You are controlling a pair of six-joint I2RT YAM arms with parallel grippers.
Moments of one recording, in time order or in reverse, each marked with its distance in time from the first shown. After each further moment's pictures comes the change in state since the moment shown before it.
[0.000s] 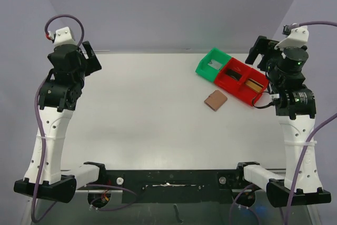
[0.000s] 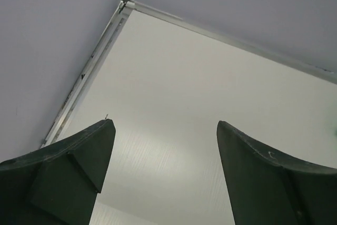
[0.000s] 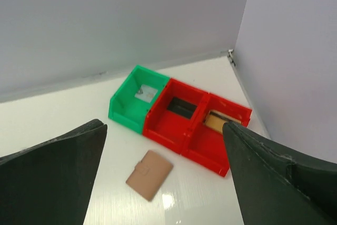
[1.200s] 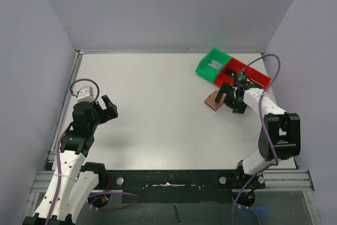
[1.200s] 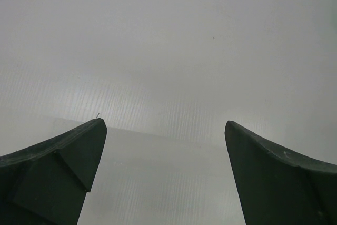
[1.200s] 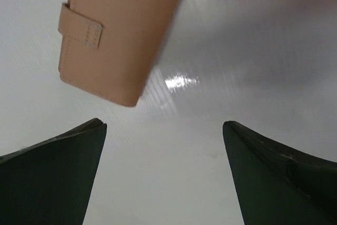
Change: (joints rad) left arm 0.029 -0.522 -1.014 0.332 0.304 -0.110; right arm -0.006 0.387 -0.621 0.011 -0.220 0.354
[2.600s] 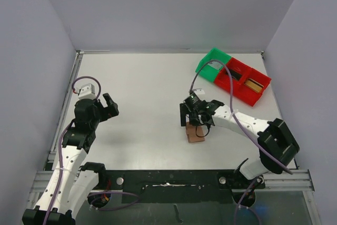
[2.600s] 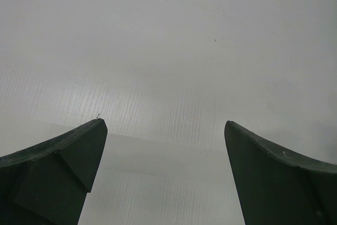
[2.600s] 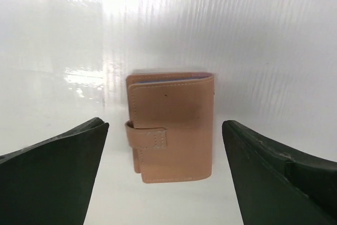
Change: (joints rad) left arm 0.000 0.051 0.000 0.062 -0.002 0.000; right arm 0.680 0.023 -0.056 0.023 0.256 0.113
